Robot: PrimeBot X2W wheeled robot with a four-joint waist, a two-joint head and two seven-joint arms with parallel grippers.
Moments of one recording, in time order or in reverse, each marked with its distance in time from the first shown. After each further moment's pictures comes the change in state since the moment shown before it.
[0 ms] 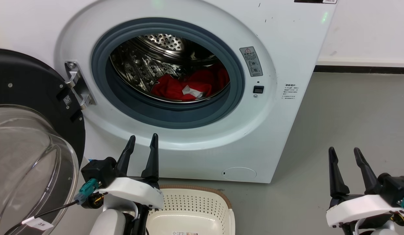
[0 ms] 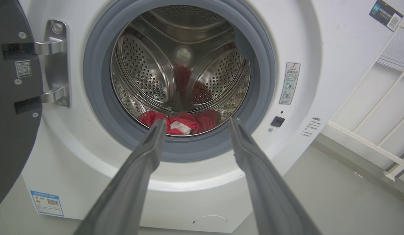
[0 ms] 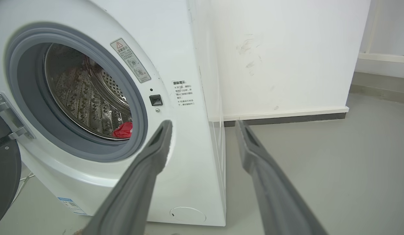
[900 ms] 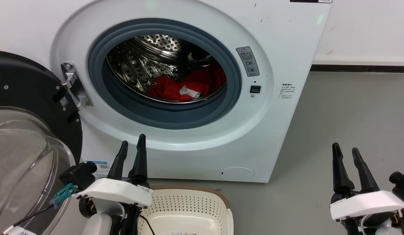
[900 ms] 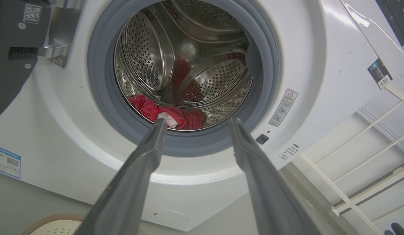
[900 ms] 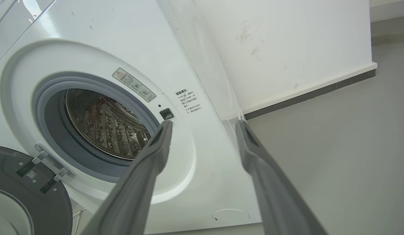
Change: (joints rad) left arm 0.032 0.000 0.045 -0.045 -0.277 -0.009 0.064; right arm -0.014 0.000 0.008 0.002 0.297 0.000 0.040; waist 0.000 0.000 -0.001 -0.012
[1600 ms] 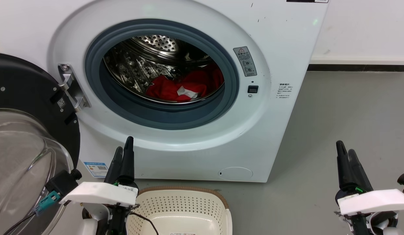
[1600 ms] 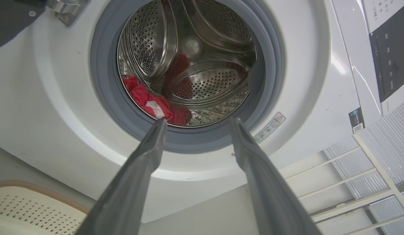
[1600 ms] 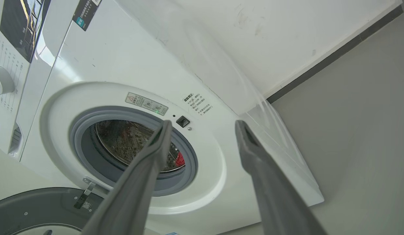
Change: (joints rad) left arm 0.018 -0.001 0.056 -0.005 -0.283 -0.026 0.061; right arm -0.004 0.000 0.000 -0.007 0.326 0.000 0.061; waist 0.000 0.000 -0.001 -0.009
